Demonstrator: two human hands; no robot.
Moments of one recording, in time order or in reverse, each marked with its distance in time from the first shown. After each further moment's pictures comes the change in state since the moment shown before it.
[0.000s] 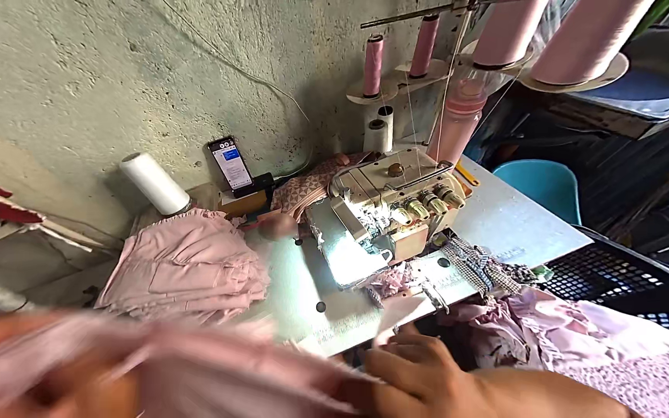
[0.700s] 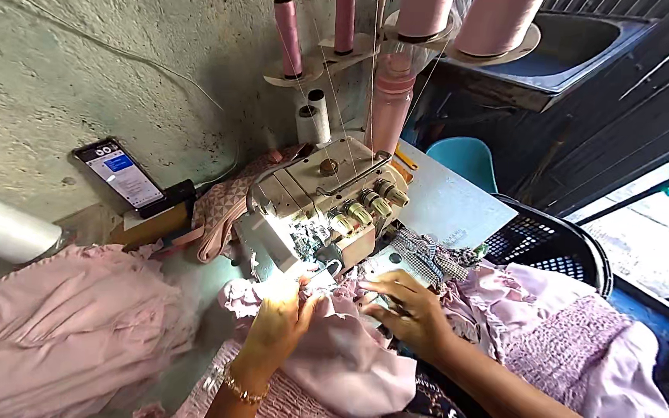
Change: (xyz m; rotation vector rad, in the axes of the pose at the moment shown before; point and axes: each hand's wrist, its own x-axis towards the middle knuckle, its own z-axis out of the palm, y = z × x) left_hand -0.108 0.080 0.252 -0.550 -0.784 -0.062; right_hand -0.142 0.117 0.000 -0.055 0.207 0.731
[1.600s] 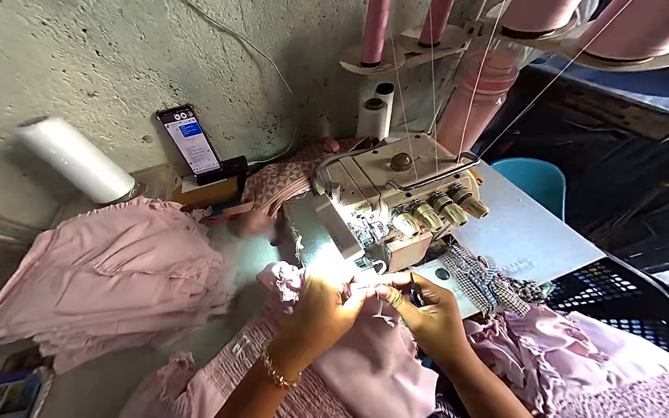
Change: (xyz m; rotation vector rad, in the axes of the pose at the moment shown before) left_hand 0.009 0.017 -0.014 -0.177 -0.032 -0.227; right_hand 0.032 -0.023 0.046 0.362 0.040 0.160
